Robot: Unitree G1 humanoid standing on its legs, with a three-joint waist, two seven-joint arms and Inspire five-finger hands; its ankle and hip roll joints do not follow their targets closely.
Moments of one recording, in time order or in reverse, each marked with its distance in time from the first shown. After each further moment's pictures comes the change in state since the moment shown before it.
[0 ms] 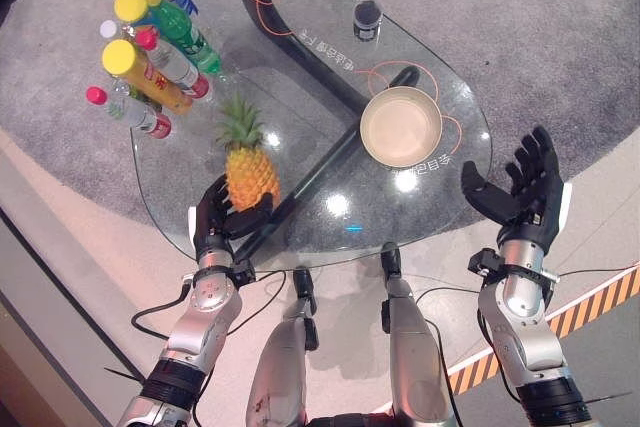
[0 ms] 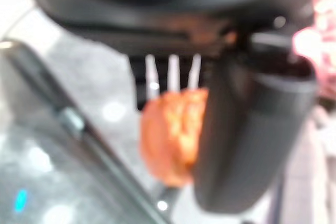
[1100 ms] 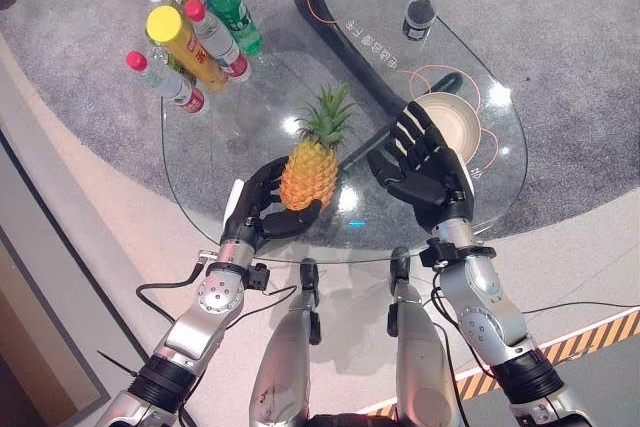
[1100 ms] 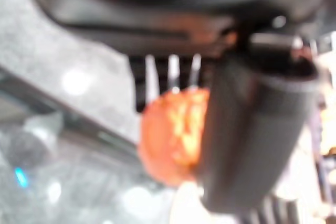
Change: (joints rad) left arm -0.015 0.122 -0.139 -0.086 0.177 -0.026 -0.230; right arm -0.162 0.029 0.236 0.062 0.483 0.012 0.340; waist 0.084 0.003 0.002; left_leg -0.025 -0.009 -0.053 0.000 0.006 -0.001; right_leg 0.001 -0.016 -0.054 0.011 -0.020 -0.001
